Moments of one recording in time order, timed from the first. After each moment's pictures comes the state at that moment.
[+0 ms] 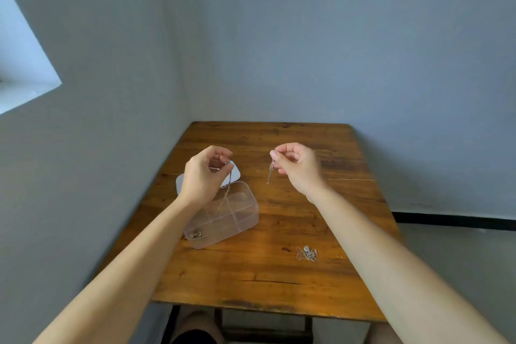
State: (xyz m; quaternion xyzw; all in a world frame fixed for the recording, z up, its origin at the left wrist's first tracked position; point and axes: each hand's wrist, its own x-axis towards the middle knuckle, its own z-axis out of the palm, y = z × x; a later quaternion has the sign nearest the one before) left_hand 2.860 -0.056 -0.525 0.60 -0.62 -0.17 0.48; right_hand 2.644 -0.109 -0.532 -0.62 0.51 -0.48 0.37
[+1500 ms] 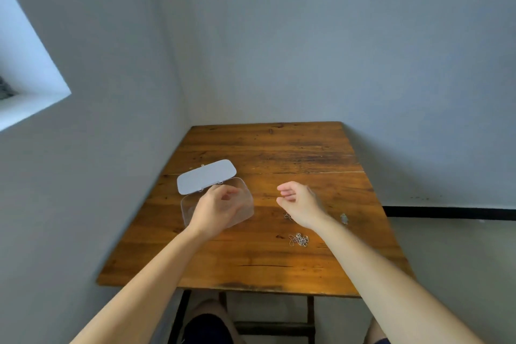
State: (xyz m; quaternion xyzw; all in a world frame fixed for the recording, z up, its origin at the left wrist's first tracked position) left_hand 2.835 -0.013 -0.586 0.64 -0.67 -0.18 0.33; right_hand 2.601 -0.053 -0.589 -0.69 0.57 -0.29 0.33
